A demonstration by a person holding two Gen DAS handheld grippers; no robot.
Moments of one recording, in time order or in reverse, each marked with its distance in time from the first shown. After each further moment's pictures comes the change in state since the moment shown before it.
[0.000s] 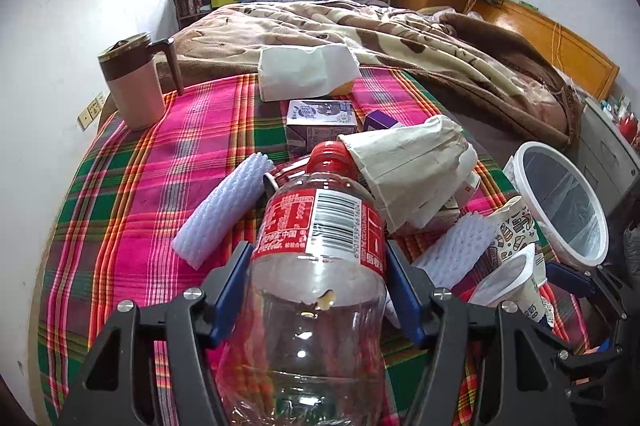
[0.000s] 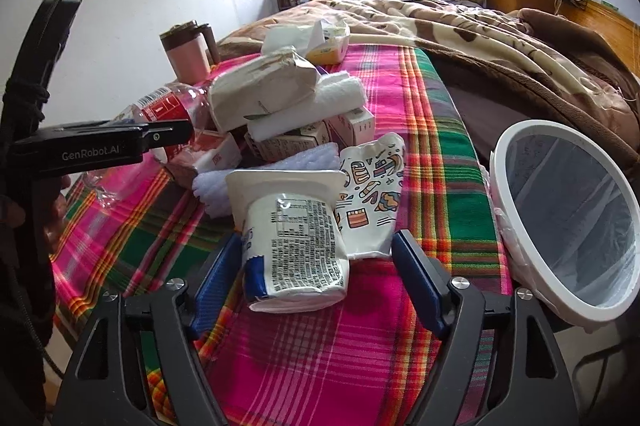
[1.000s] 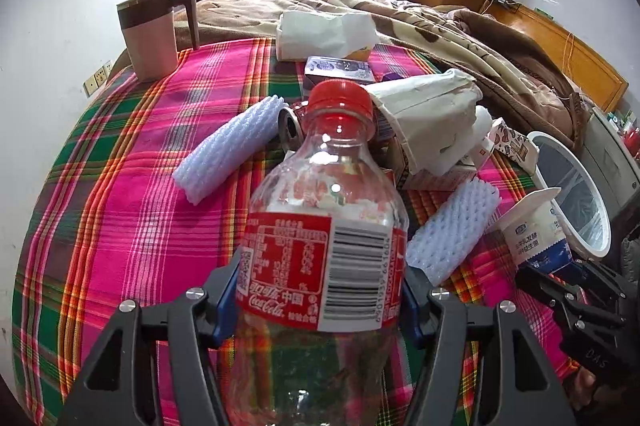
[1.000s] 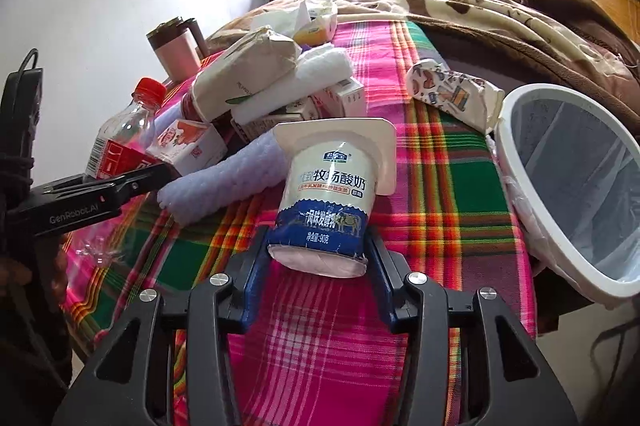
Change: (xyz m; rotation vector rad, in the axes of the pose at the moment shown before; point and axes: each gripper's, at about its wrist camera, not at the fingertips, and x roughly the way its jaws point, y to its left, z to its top) left arm 0.010 0.009 -0.034 -0.074 0.038 -0.002; right arm 0.020 -0.012 -0.006 0.084 0.057 0.004
